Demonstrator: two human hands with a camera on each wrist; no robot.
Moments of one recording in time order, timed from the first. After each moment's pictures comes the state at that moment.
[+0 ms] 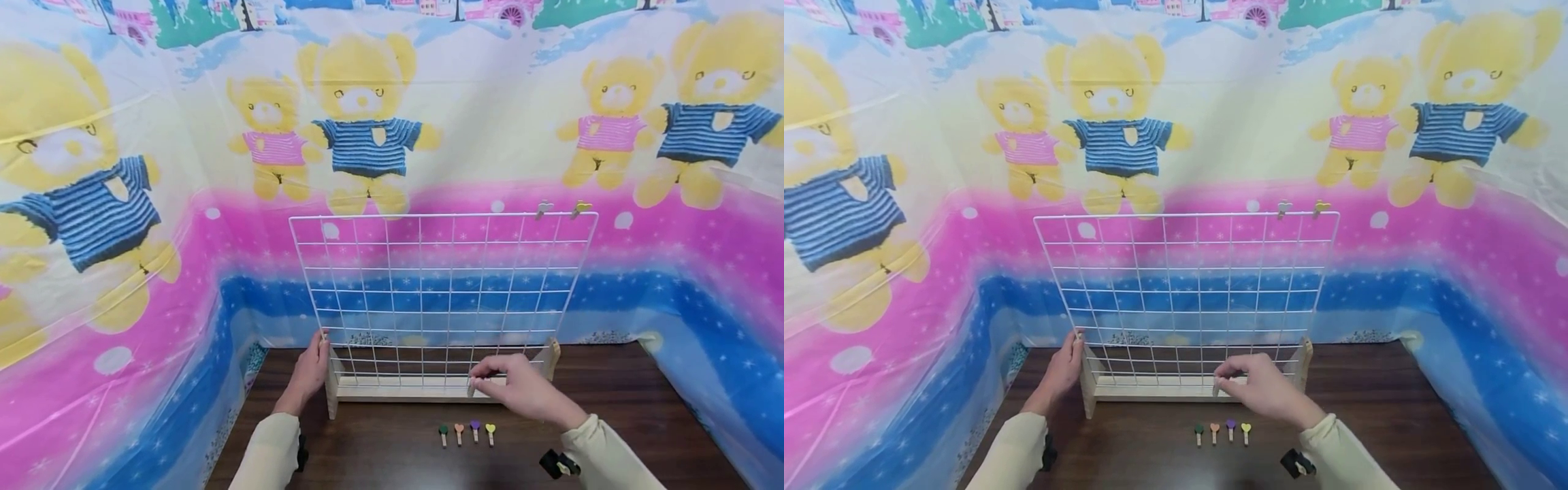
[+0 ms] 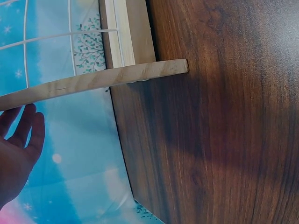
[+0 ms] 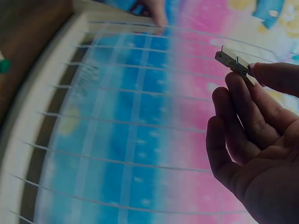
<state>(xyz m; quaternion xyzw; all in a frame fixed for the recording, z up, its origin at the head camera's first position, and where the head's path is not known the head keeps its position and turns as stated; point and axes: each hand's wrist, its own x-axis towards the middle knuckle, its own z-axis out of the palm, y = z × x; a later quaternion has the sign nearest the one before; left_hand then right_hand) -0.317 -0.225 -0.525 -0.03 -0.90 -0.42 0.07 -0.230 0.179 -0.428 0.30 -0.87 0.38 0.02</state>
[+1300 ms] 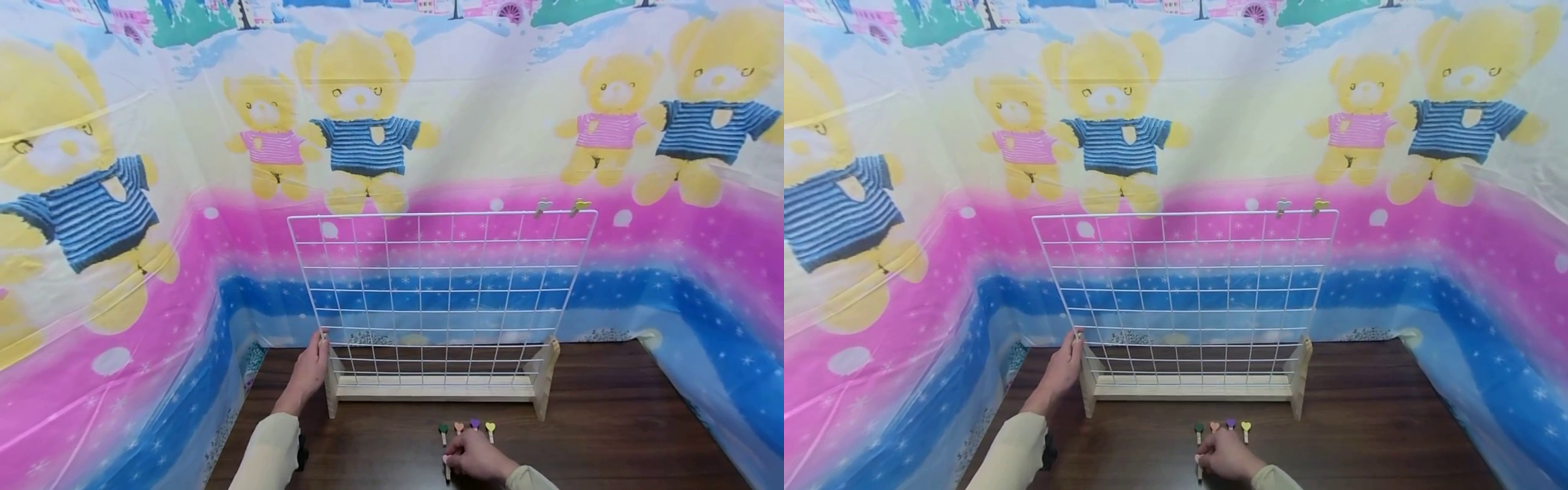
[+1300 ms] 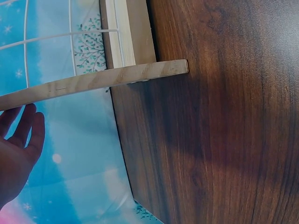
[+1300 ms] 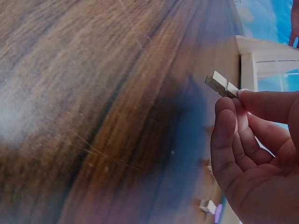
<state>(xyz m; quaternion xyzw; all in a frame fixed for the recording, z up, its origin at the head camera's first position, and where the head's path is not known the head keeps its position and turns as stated) -0.315 -0.225 -0.523 -0.03 -0.91 -0.42 0.07 -0.223 0.134 -0.617 0.23 -0.85 0.45 -0.15</state>
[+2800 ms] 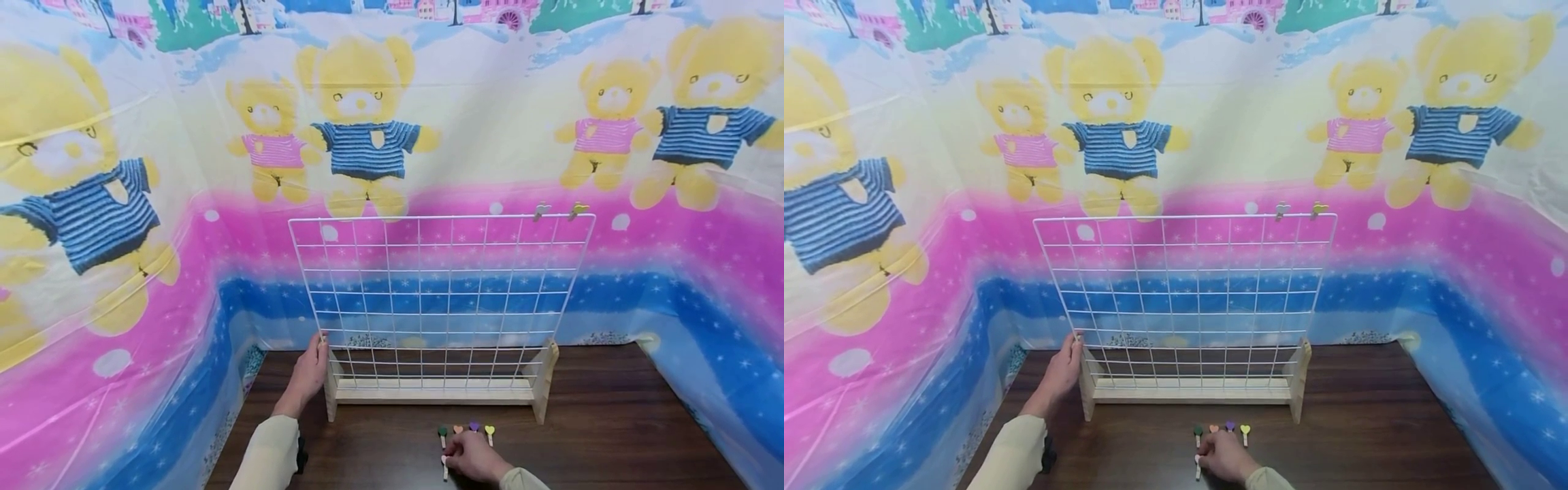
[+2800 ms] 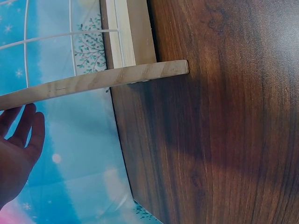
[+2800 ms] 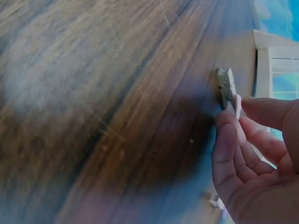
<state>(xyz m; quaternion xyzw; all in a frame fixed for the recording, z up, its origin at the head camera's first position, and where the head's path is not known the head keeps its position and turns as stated) -0.318 -0.225 -0.525 -0.02 -0.90 -0.42 0.08 -0.231 0.134 -0.630 0.21 -0.87 0.42 -0.12</state>
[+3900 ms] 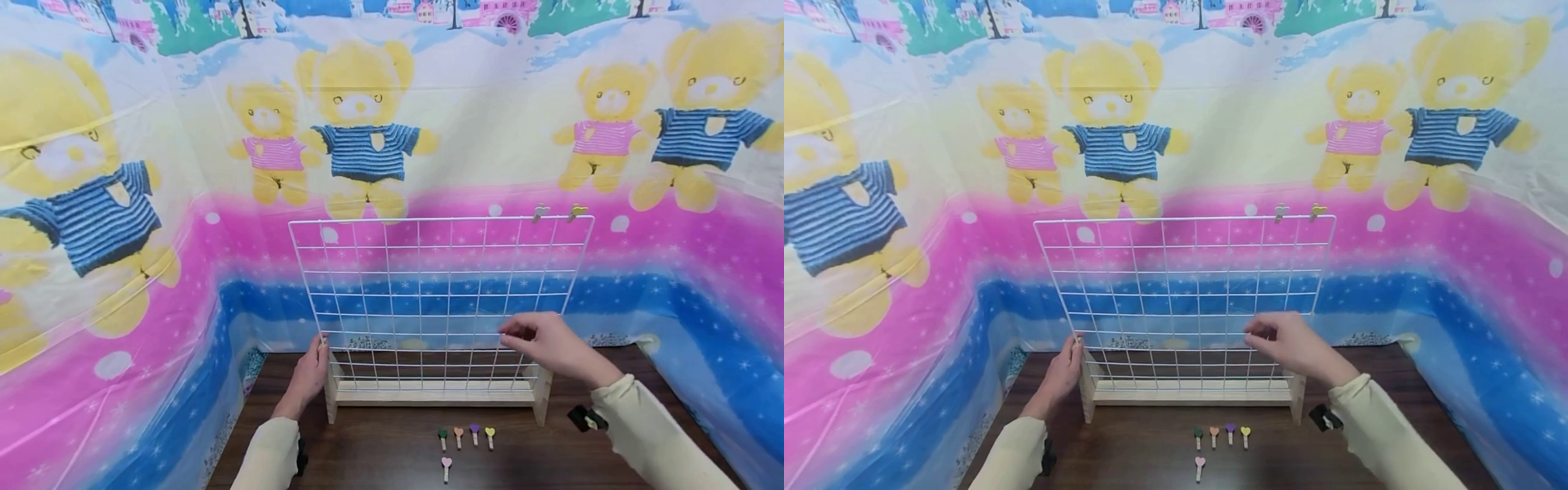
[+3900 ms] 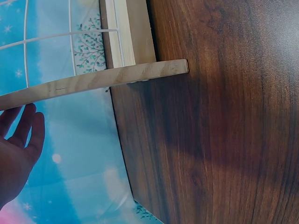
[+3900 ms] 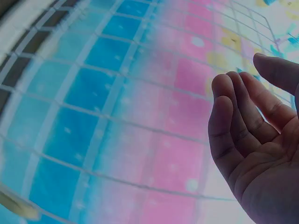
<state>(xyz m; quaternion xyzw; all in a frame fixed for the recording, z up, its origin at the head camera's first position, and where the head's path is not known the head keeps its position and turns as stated) -0.318 -0.225 -0.525 -0.03 -0.91 -0.41 0.09 -0.253 0.219 -0.367 0.28 -0.91 0.31 0.07</state>
